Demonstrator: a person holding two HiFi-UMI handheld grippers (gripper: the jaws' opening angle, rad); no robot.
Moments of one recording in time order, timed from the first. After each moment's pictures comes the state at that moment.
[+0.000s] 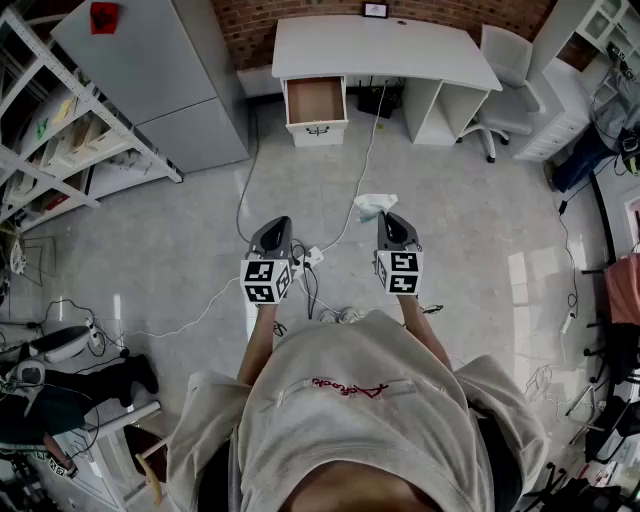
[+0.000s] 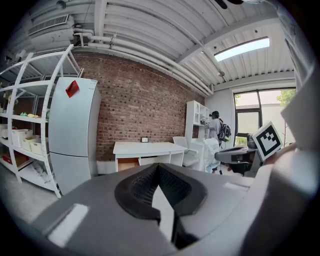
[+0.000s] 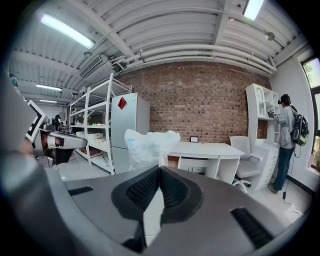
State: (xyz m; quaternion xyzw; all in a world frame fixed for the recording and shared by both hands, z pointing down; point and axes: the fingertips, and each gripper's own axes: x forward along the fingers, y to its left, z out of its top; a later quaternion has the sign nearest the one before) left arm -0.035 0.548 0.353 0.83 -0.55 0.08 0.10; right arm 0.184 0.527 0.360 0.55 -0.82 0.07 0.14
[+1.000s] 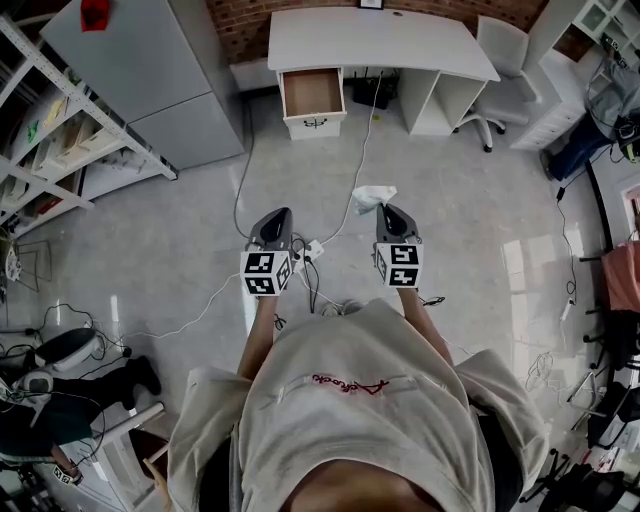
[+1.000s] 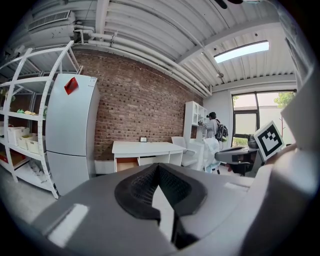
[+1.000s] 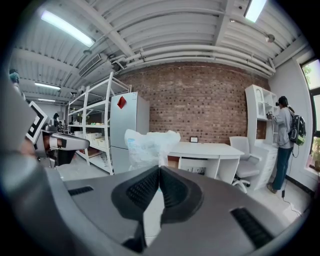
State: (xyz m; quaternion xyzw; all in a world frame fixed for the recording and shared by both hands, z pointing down) left arm -0.049 0.536 0.359 0.83 -0.54 0.07 0.11; right arm 0.163 0.523 0.361 0.56 -0.82 0.07 0.14
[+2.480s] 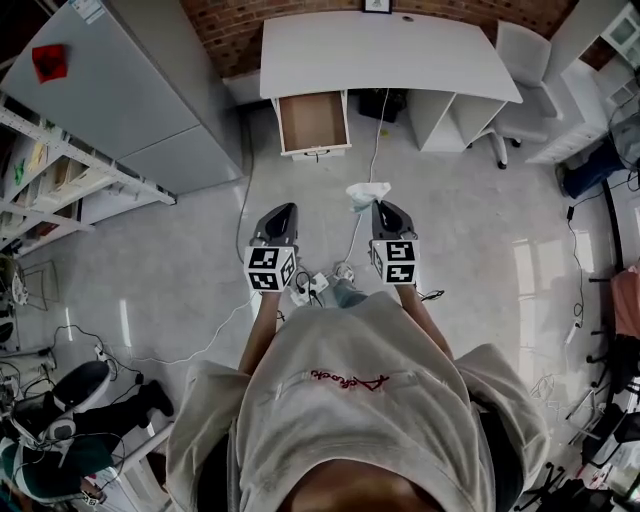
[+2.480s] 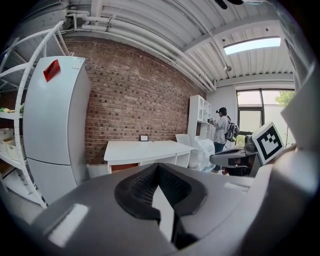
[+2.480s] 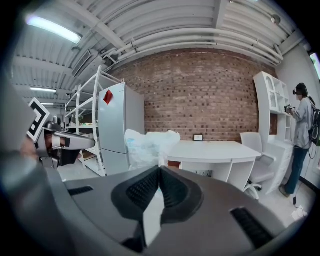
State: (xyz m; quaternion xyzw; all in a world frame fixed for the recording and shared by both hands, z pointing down) left arm -0.032 0.298 0.373 0.84 -0.52 0.10 0.12; right arm 0.154 0.288 0.384 0.54 -0.82 0.09 0.14
